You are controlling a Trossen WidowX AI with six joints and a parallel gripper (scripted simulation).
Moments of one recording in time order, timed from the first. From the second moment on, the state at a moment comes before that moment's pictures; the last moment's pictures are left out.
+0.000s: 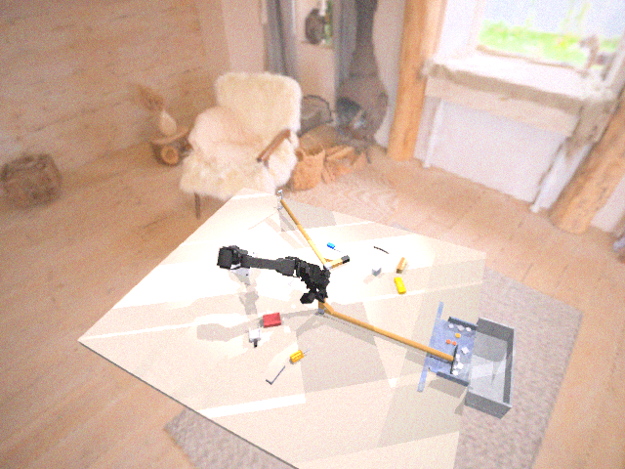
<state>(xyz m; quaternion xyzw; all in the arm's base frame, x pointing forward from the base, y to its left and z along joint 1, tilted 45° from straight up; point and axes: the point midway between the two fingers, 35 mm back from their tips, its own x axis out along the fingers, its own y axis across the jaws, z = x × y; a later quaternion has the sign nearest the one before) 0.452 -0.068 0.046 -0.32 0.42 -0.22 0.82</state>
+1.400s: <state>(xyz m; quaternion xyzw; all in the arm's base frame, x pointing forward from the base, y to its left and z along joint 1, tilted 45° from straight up) 0.513 -0.070 0.044 -0.32 0.42 -0.22 0.82</state>
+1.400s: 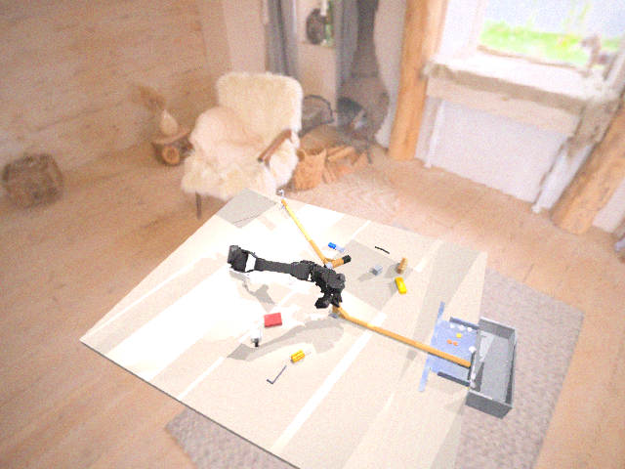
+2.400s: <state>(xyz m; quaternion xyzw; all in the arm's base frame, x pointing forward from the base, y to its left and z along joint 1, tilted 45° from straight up) 0.508 -0.070 0.043 -0.32 0.42 -0.22 0.82</state>
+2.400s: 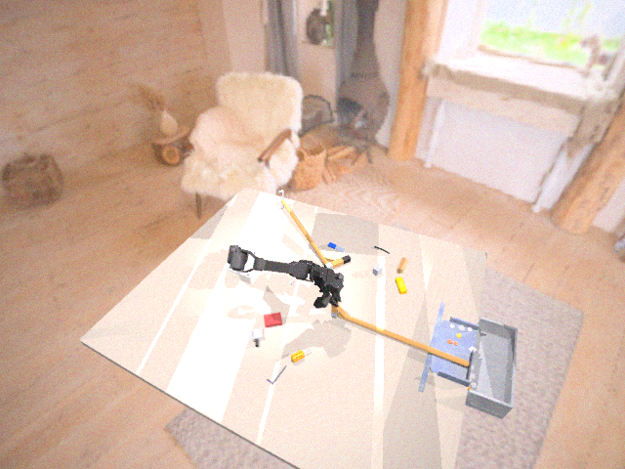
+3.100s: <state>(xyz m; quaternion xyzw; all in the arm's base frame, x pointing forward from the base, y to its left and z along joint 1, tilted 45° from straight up) 0.476 -0.067 0.044 -0.32 0.43 -0.22 0.82</state>
